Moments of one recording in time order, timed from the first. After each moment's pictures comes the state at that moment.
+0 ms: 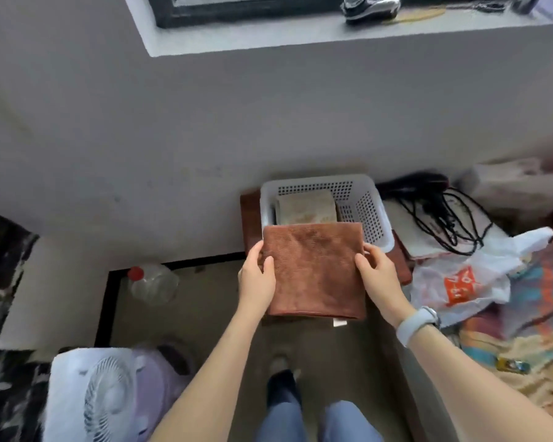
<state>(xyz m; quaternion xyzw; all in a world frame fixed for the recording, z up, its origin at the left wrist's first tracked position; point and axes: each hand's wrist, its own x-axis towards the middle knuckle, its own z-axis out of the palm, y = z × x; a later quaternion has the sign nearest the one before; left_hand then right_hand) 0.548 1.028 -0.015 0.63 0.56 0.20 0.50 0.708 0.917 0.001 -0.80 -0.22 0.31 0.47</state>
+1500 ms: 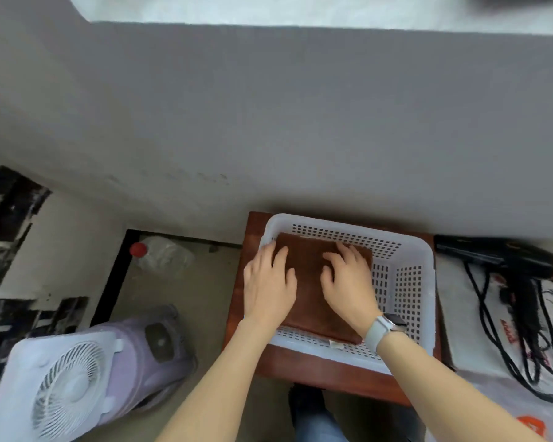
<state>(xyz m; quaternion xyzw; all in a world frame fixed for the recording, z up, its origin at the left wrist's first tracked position) 0.677 1.135 -0.090 0.78 0.58 0.05 0.20 0.818 1.101 -0.092 -0.78 -0.56 0.24 0.13</state>
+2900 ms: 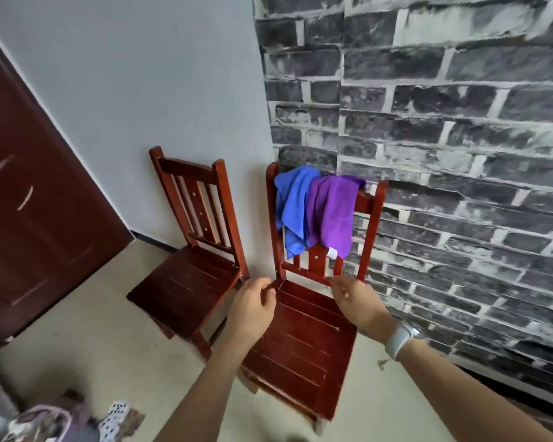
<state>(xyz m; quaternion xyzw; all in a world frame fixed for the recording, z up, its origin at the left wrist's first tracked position) -0.049 0.264 0.093 -0.04 0.94 0.34 -0.03 -0.072 0.462 0.078 0.01 -0.94 0.34 -0.05</state>
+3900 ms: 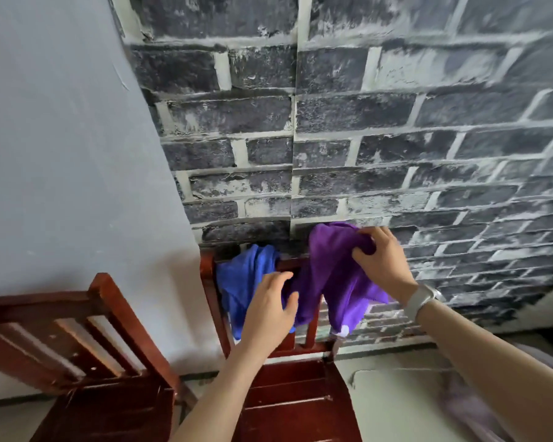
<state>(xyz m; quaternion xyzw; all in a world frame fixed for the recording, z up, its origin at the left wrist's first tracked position) -0.361 0.290 0.104 0.32 0.85 0.42 0.03 -0.304 0.497 0.144 -0.28 -0.88 0.28 0.26</state>
